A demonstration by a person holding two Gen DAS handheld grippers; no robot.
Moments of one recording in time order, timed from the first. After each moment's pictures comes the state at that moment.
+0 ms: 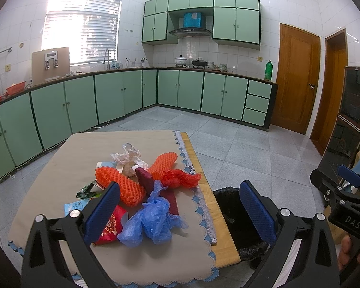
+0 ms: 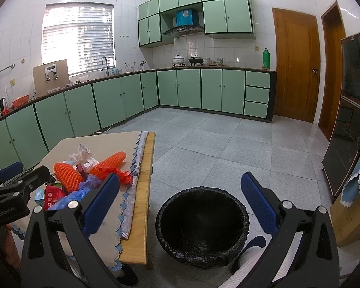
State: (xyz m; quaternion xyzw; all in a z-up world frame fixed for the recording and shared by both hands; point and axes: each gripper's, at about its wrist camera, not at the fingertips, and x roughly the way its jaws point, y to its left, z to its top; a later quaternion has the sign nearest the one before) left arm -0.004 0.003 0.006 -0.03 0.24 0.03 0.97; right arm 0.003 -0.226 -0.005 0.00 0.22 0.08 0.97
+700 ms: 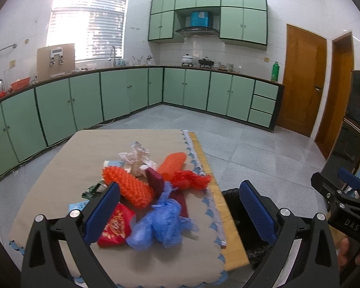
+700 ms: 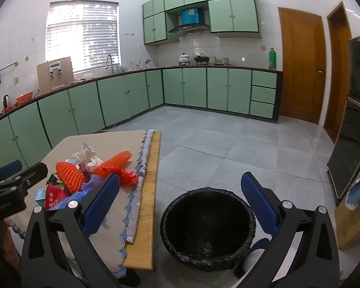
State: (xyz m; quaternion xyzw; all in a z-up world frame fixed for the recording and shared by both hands) left arm 0.007 0.029 0.003 -0.05 0.25 0.05 0.97; right arm 0.024 -0.217 -0.011 0.00 0.23 0.10 0.97
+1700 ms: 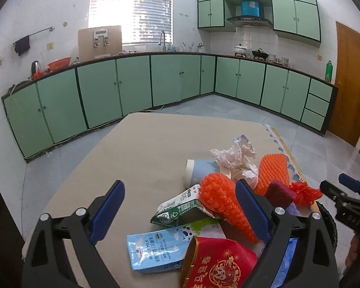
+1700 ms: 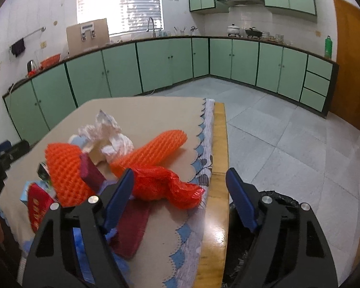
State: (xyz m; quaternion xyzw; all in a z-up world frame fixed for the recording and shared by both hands) left arm 0.083 0.172 -0.060 -0.06 0.28 0.19 0.94; right arm 0.173 -0.078 -0.099 -0.05 0.31 0.23 0.92
